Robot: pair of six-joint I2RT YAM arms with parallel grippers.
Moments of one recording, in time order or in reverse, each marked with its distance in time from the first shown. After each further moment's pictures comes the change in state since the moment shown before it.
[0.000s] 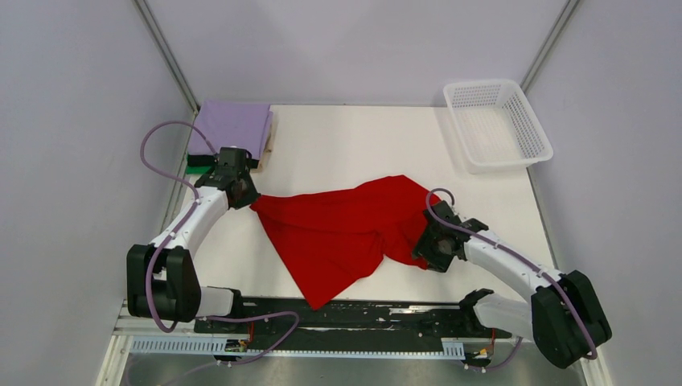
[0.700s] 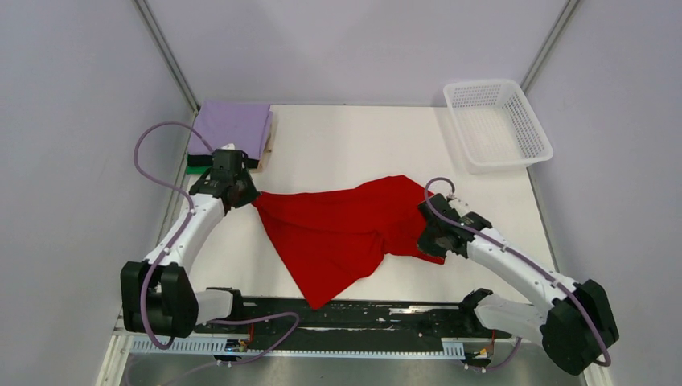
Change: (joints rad) left arm 0.000 -0.062 -0.014 0.018 0.037 -0.002; right arm 0.107 -0.003 0.110 -0.084 0.129 0.060
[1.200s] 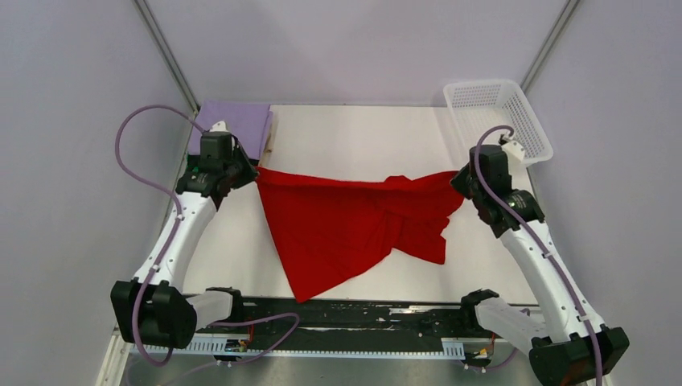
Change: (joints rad) left arm 0.000 -0.088 0.120 -0.001 0.099 -0.035; right arm -0.257 -0.133 0.379 0.067 0.190 -0.248
